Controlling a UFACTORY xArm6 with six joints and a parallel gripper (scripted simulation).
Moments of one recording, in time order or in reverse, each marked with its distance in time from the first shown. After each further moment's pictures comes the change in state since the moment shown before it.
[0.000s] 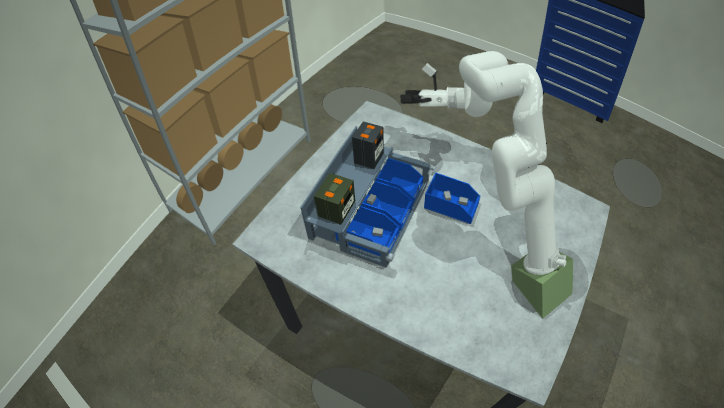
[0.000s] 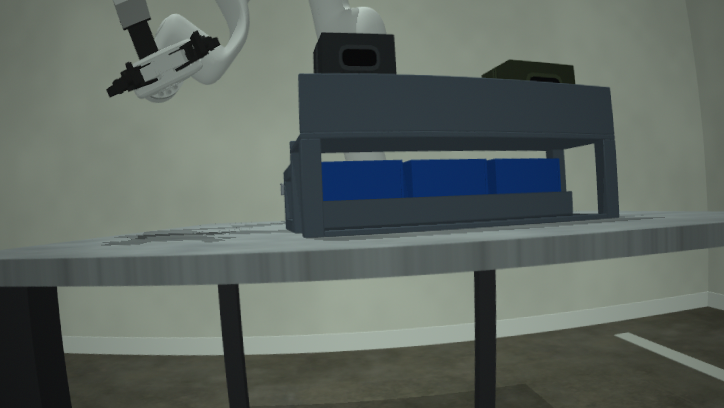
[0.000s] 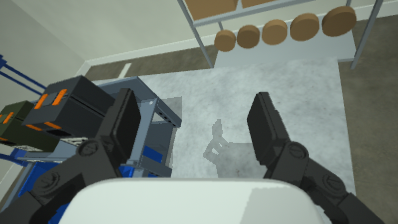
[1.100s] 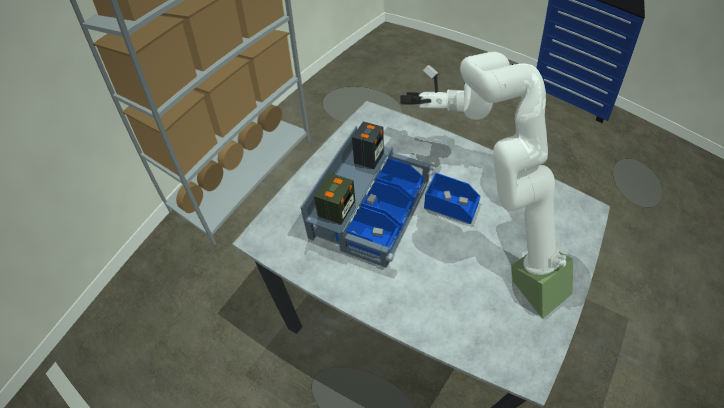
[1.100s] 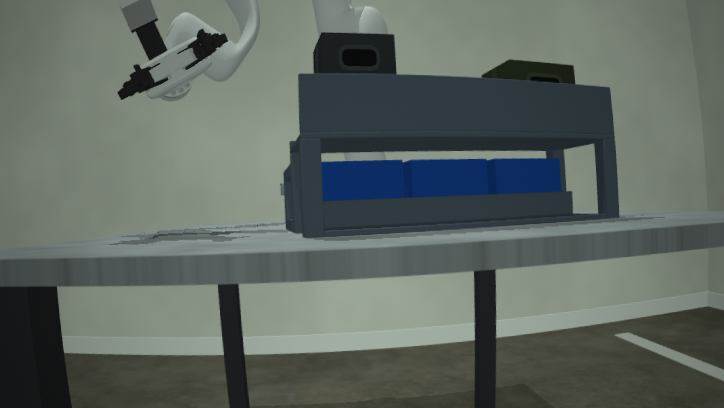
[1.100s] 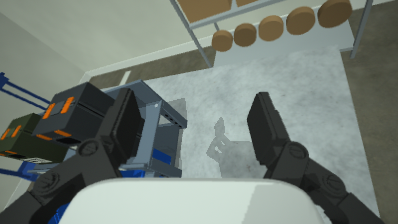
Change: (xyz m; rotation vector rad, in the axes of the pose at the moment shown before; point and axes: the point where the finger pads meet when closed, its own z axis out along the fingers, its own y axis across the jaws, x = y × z) arm -0.003 -0.009 -0.003 -0.049 0.018 0.060
